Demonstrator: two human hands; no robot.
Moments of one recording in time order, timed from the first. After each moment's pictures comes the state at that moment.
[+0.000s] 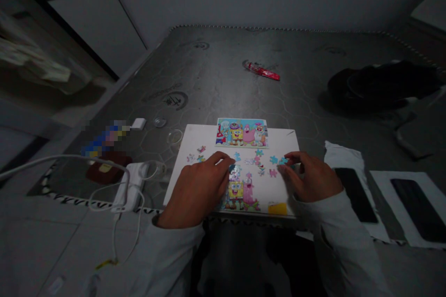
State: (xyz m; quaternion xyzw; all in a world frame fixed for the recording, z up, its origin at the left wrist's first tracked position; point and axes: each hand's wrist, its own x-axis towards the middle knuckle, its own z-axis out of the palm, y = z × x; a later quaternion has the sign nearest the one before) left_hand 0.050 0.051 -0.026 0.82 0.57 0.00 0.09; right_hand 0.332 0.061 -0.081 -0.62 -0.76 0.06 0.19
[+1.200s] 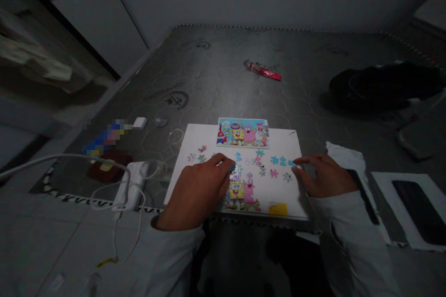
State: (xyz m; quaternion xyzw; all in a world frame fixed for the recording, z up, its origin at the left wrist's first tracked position) left_hand 0.050 0.049 -0.021 0.82 0.57 -0.03 0.12; right_hand 0.352 0.060 -0.087 -0.68 -0.72 0.01 0.12
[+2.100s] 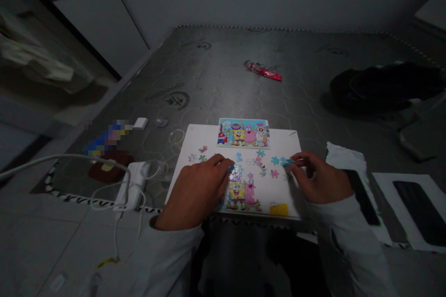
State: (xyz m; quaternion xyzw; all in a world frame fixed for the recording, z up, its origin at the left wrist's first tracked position) left_hand 0.047 0.048 -0.018 0.82 0.57 -0.03 0.11; right_hand 0.313 0.049 -0.053 -0.68 -0.69 0.09 0.23
